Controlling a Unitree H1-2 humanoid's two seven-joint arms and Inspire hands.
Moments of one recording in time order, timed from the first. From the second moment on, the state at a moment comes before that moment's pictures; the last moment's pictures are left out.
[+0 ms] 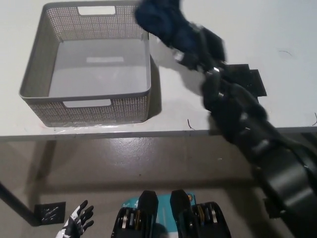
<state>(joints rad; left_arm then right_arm) 0.27 0.16 0.00 0.01 -0.10 -0.25 -0.17 -1.27 0.04 0.31 1.39 -0.43 -0.14 -0.43</state>
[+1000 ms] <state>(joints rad) 0.29 0.17 -0.04 -0.02 -0.08 -0.25 -0.18 -1.49 0.30 0.27 1.43 -0.39 -0.07 -0.37</state>
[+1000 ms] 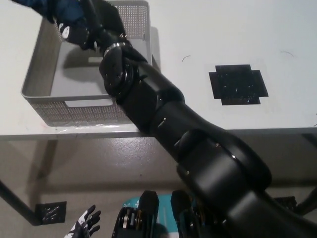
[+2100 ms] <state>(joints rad) 0.23 0.19 -0.09 -0.01 -0.07 -0.24 -0.21 -1.17 0.08 0.20 0.93 -0.32 0.02 0.06</state>
